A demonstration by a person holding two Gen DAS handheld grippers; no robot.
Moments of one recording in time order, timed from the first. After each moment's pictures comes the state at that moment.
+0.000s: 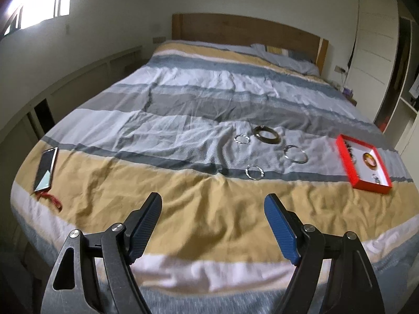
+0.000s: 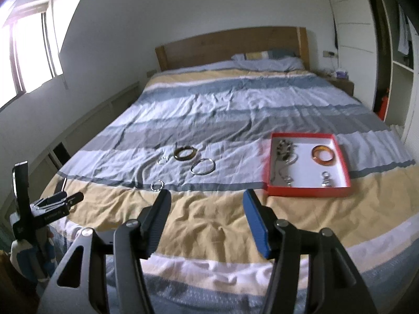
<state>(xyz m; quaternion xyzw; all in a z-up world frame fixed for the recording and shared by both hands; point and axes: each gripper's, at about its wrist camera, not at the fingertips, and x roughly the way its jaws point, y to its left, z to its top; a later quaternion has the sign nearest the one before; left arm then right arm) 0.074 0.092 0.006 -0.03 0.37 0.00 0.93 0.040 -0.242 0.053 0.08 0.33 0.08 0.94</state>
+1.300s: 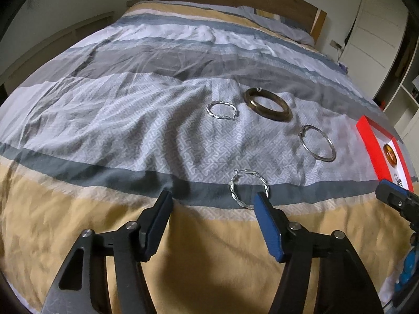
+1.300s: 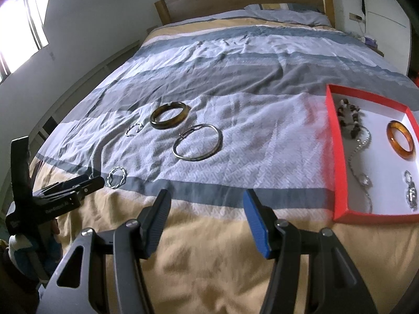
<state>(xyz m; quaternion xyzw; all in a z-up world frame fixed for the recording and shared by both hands) 0.230 0.052 -0.114 -0.05 0.45 -0.06 0.89 0.212 -0.215 -0.082 0.08 0.43 0.12 0.89</state>
